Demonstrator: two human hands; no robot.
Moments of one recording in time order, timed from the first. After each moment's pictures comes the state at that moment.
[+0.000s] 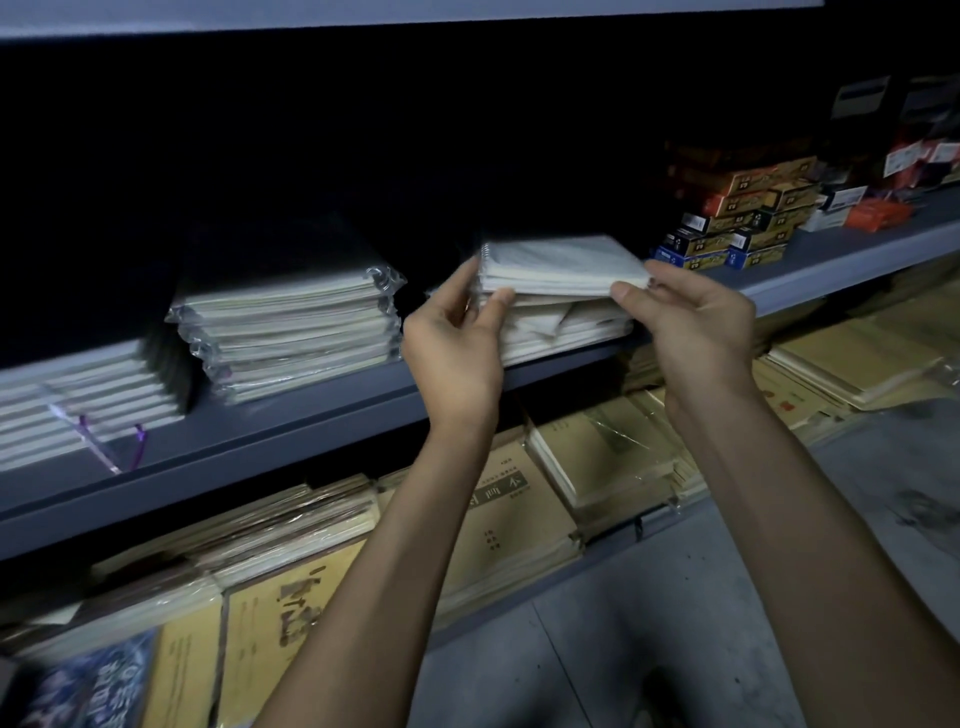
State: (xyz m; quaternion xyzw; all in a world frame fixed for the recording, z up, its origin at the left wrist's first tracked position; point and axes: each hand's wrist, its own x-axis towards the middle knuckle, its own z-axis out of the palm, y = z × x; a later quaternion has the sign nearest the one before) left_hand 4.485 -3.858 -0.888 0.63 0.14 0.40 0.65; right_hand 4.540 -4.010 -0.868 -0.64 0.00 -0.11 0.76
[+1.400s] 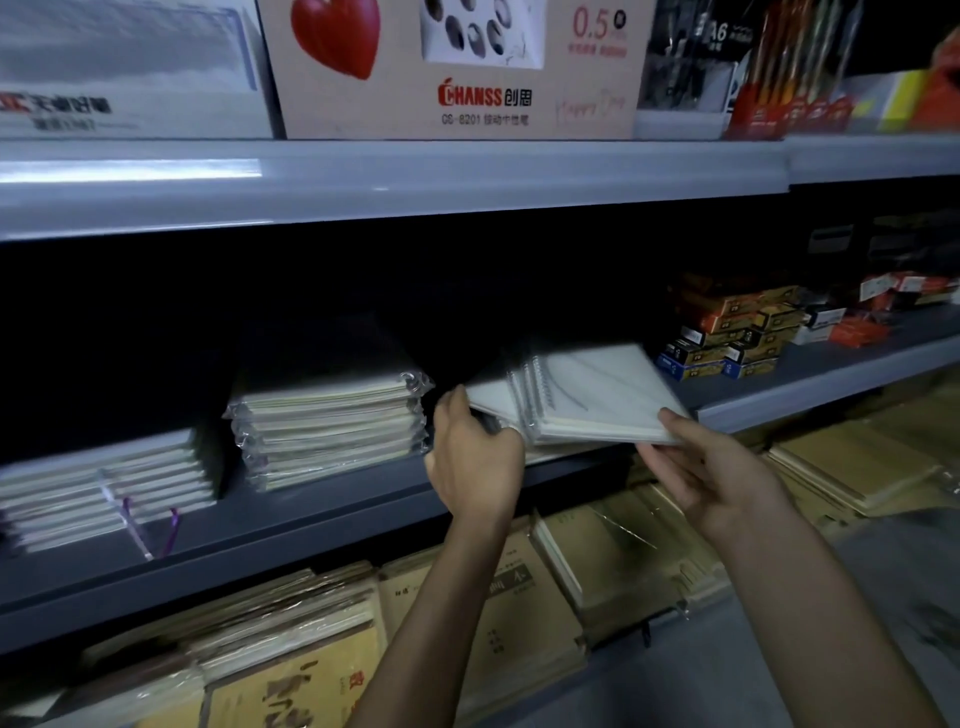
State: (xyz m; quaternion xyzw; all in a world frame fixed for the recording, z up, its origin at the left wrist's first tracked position) left_hand 4.484 -3.852 -0.883 0.78 0.28 0.28 0.50; right_hand 4.534 -4.034 -0.855 -0.46 0.16 0.10 0.87
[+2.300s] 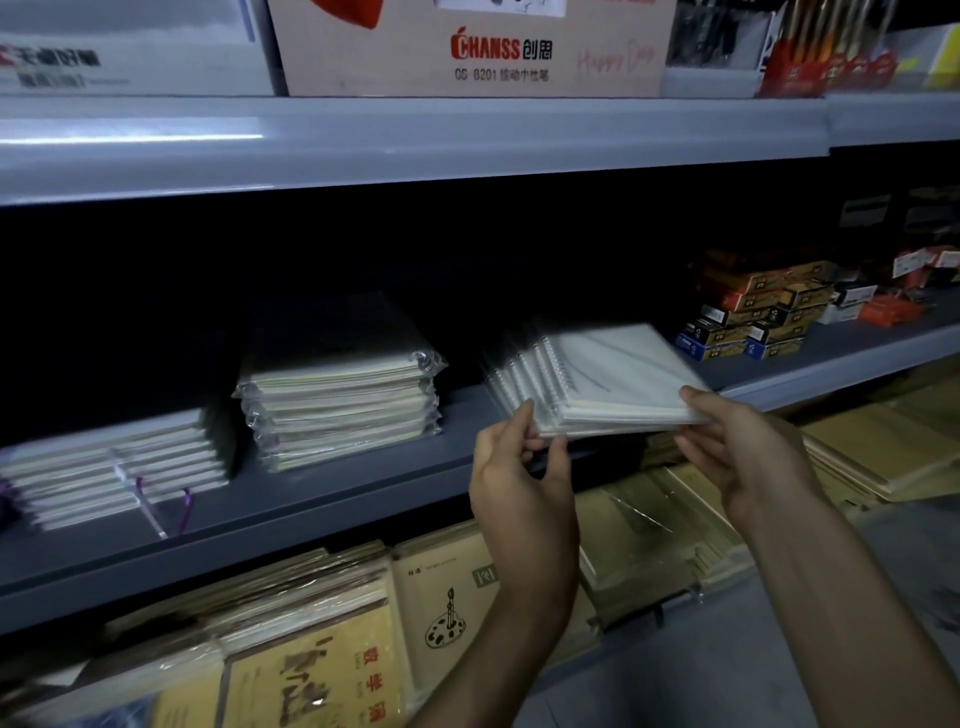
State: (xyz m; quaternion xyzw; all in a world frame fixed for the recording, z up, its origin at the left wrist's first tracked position) left_hand 4.460 -3.894 -0.920 0.71 0.18 0.46 0.51; right_hand 4.542 -4.033 -0.859 -0.59 0.15 0.01 0.79
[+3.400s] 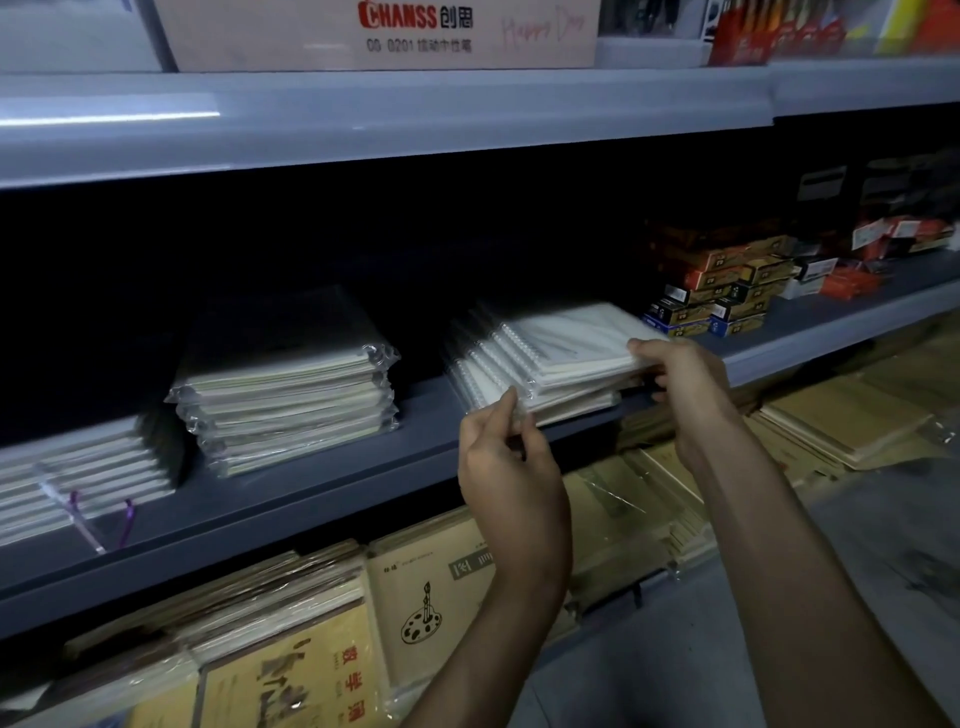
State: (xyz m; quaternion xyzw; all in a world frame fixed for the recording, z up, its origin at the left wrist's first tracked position) left_hand 4.476 -3.920 -0.916 0.70 0.20 0.46 0.51; right_hand 4.587 -4.031 -0.860 -0.69 0.05 -0.02 0.72
